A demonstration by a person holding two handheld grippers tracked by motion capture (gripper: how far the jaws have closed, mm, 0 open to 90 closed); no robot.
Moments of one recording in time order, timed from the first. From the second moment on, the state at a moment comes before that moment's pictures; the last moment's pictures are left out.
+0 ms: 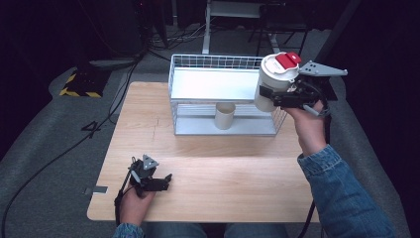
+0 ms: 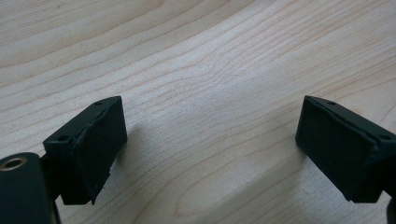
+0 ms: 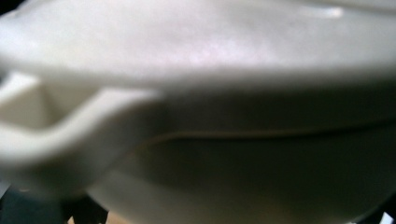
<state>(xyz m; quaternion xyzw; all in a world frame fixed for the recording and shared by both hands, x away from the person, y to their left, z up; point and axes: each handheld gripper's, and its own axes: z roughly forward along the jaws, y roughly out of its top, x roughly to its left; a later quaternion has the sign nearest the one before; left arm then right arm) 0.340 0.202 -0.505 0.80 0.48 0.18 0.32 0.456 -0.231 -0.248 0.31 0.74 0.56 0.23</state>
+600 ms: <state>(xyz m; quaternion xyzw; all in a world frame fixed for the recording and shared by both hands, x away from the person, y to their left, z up) 0.342 0.201 -0.505 0.79 0.48 0.18 0.32 0.504 -0.195 -0.239 0.32 0.74 0.54 0.24</state>
